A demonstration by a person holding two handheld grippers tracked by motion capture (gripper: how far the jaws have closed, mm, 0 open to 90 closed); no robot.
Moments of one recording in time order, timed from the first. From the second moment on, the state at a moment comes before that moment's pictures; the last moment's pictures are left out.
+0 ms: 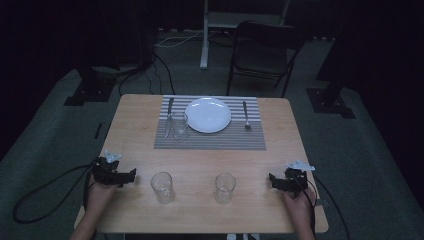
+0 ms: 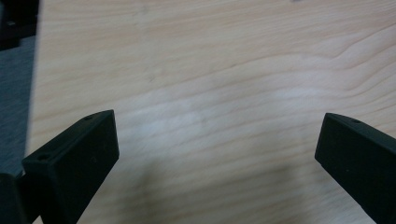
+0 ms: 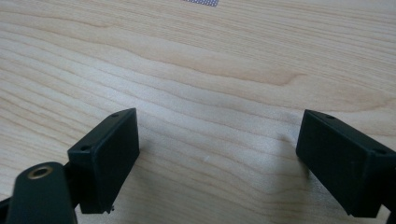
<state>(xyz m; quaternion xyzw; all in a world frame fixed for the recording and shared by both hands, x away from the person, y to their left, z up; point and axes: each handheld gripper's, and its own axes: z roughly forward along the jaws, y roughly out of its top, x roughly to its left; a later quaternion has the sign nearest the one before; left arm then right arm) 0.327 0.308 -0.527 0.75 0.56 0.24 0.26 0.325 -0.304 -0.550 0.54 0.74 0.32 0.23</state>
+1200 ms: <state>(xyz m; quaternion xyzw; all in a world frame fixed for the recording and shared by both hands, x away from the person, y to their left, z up) 0.262 0.320 -0.541 0.71 0.58 0.28 0.27 0.324 -0.304 -0.550 0.54 0.74 0.32 0.23</state>
